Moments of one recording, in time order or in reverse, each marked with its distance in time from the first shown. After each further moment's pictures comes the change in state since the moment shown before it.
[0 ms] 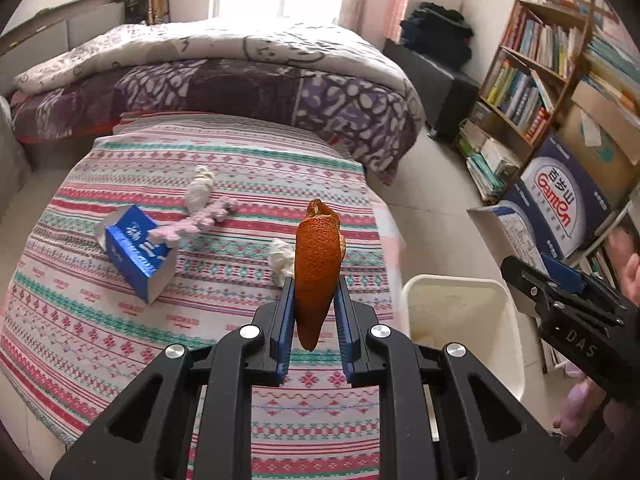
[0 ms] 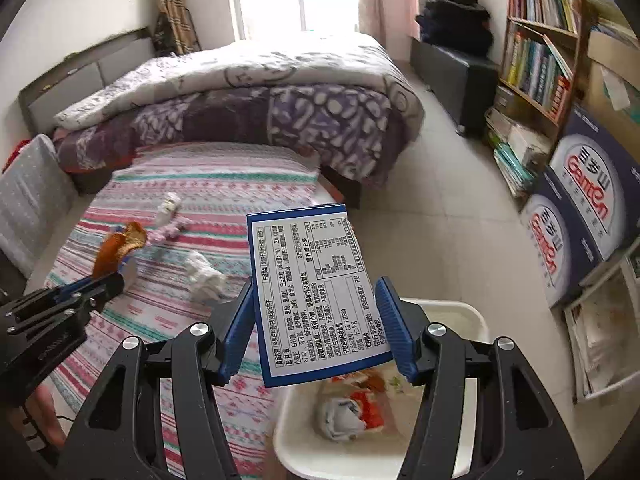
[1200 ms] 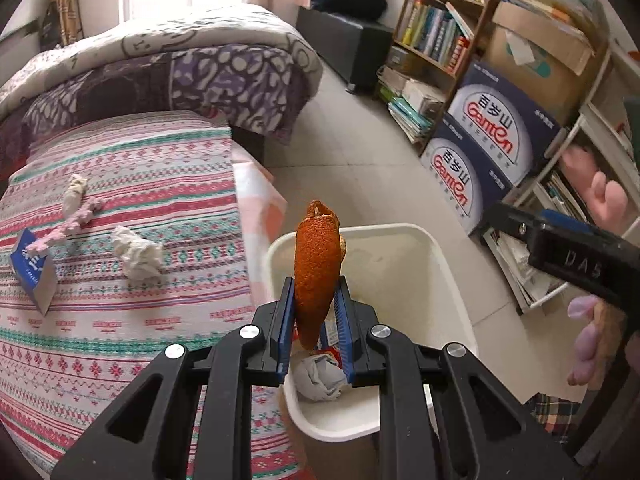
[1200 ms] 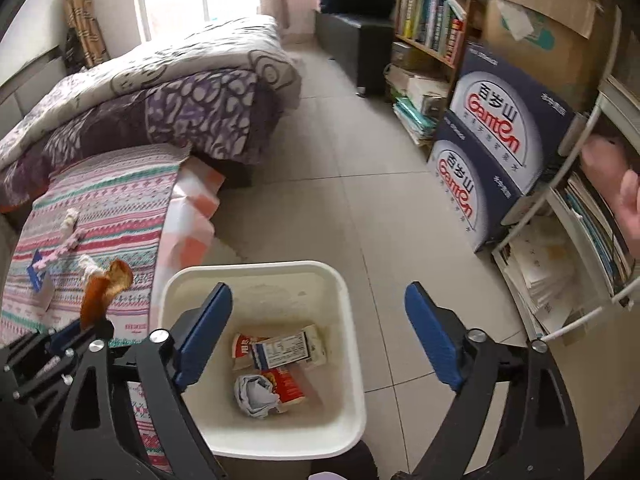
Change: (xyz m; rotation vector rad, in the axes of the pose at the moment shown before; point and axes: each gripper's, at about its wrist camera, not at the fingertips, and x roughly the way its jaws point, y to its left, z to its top) left arm 0.040 -0.125 -0.033 0.213 0.093 -0.171; right arm -0.018 -0.121 -0.026 0.199 0.046 -0.236
